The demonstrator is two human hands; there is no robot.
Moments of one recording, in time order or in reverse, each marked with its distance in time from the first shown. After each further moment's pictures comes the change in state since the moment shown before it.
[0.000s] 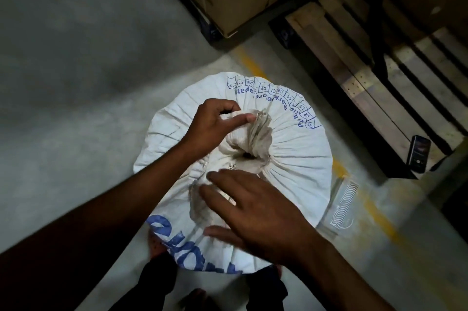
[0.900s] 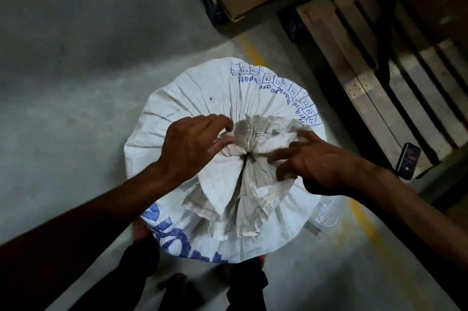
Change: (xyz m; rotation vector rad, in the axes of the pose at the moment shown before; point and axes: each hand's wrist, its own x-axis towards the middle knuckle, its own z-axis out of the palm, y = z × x) left_hand -0.068 -0.028 -0.006 0.823 0.294 0.521; right_hand -0.004 0.131 -0.018 -0.043 -0.949 0.074
